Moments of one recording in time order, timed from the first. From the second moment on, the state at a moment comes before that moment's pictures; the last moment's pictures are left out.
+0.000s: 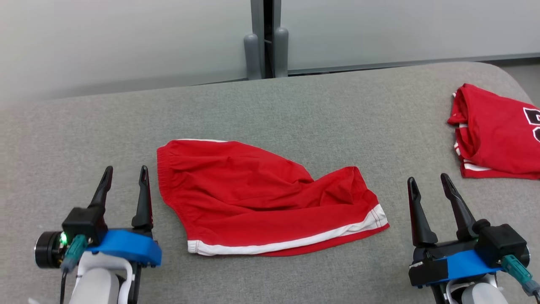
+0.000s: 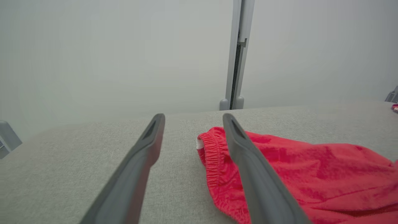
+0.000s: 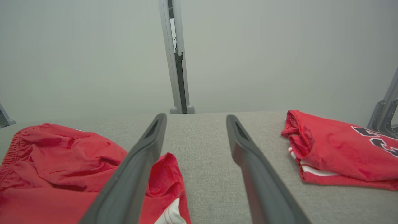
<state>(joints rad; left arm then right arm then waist) -0.33 0.14 -0.11 0.43 -0.19 0.02 -0.26 -0.10 -0.10 0.03 0.15 0.12 0.13 -0.26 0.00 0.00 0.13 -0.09</state>
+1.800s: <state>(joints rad) -0.19 0.05 -0.26 0.55 -0.09 -0.11 -0.26 -0.21 -0.27 0.28 0.51 0.15 0.13 -0.26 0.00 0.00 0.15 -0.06</state>
